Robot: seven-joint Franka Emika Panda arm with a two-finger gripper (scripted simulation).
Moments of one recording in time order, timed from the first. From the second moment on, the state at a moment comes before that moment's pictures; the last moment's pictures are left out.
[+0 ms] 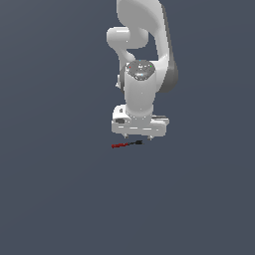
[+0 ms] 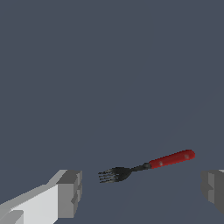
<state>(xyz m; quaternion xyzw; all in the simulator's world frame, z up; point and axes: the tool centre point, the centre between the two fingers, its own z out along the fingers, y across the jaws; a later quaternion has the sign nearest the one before) 0.003 0.043 0.166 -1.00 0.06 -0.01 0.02</state>
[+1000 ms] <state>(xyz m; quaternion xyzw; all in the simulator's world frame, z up) -0.022 0.034 0.113 -0.94 0.33 0.00 0.02</state>
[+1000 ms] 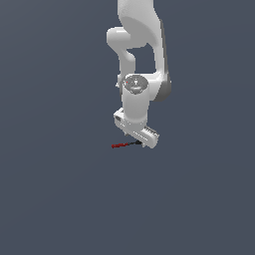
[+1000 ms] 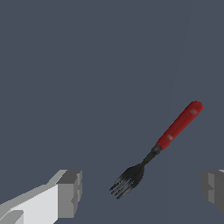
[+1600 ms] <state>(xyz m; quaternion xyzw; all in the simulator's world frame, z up) -0.040 0.025 0.084 -0.87 0.49 0.01 0.01</state>
